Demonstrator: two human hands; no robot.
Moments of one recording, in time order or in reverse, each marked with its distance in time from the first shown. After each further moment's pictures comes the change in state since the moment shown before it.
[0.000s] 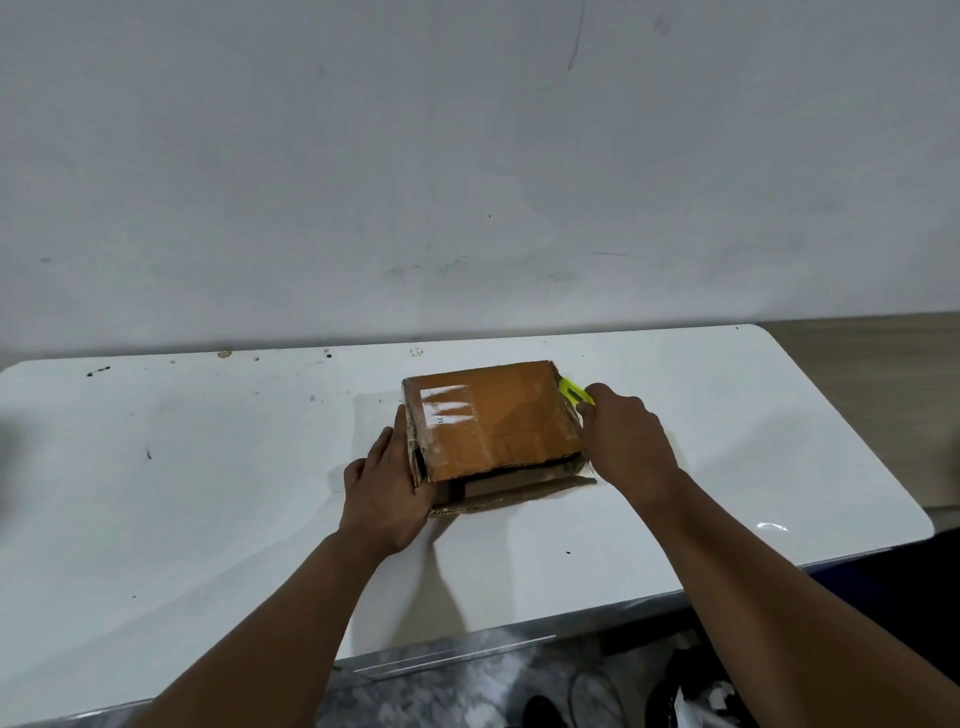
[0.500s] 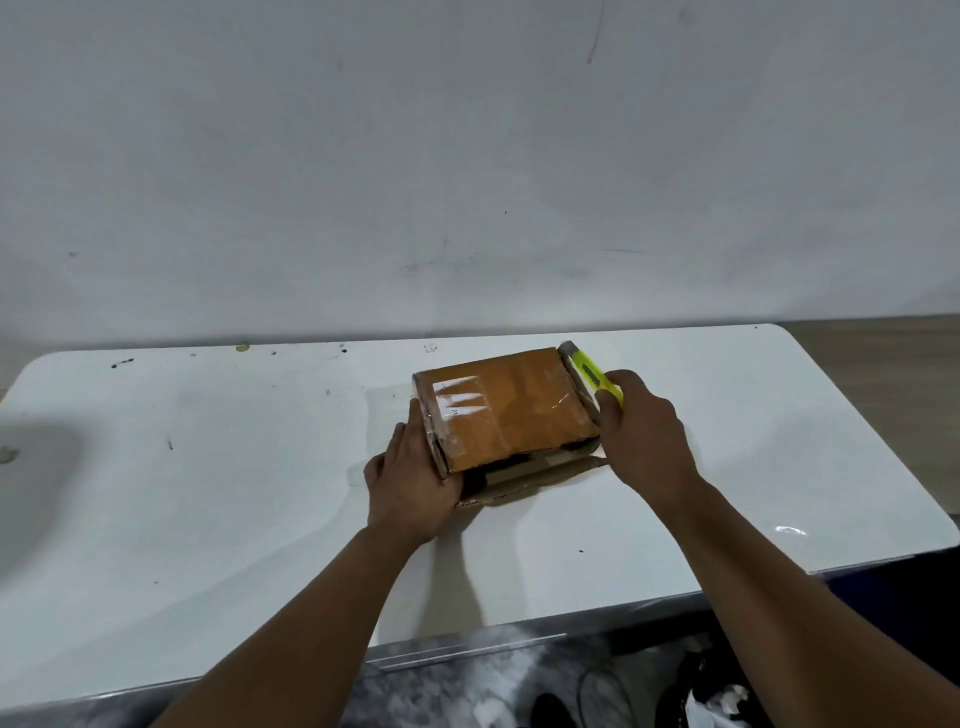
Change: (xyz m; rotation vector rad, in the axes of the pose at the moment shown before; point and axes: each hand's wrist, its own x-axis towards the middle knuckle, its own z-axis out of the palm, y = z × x) left_hand 0.007 0.007 0.015 -0.025 0.098 -0.091; right_hand -0.017 -0.006 -0.017 0.281 0.074 -0.023
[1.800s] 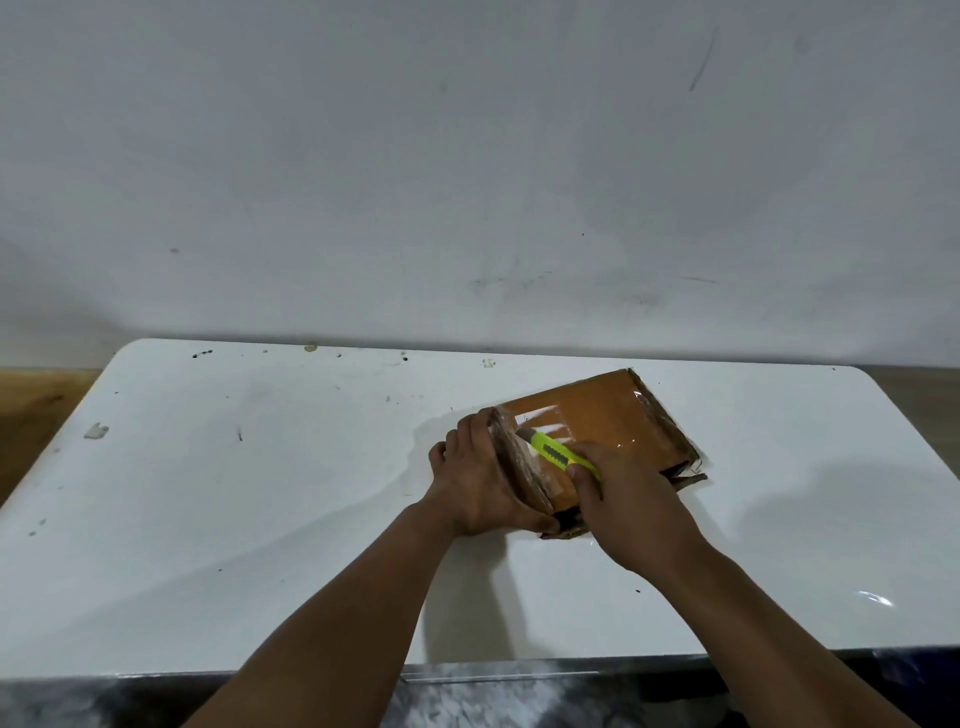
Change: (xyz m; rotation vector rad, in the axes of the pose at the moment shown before) left_hand 0.018 0.012 -0.020 0.106 -0.157 0.068; right_hand -0.038 -0.061 0.026 -0.042 -0.273 -0.231
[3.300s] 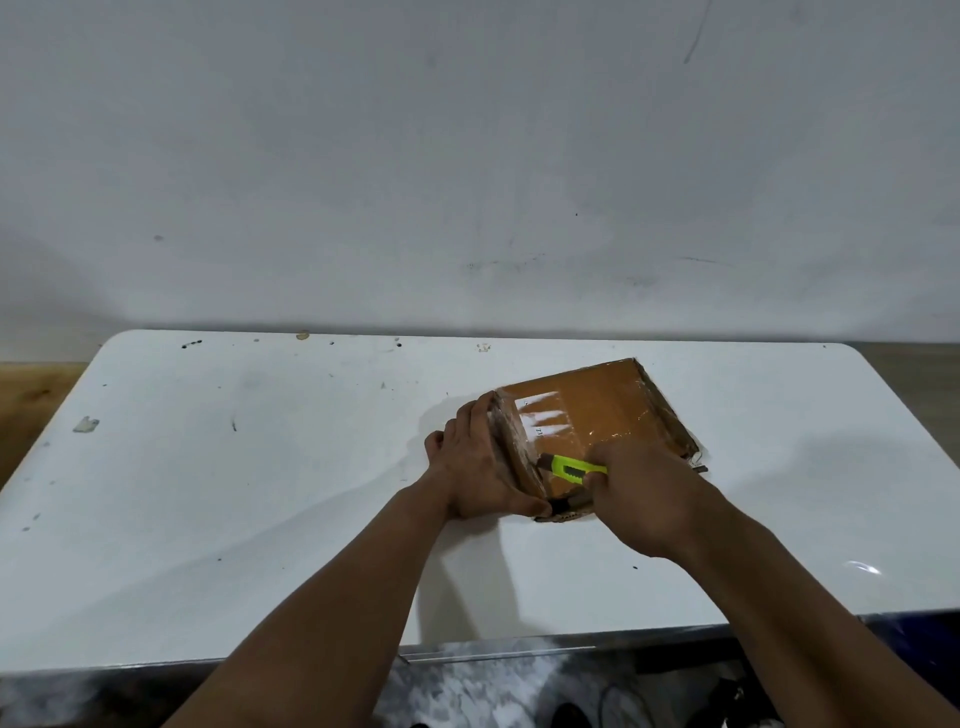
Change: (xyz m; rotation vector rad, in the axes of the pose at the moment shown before) left_hand 0.003 -0.009 -0.002 0.030 -0.105 0.029; right_hand -0.013 -0.025 -0.040 -0.226 -0.284 0.147
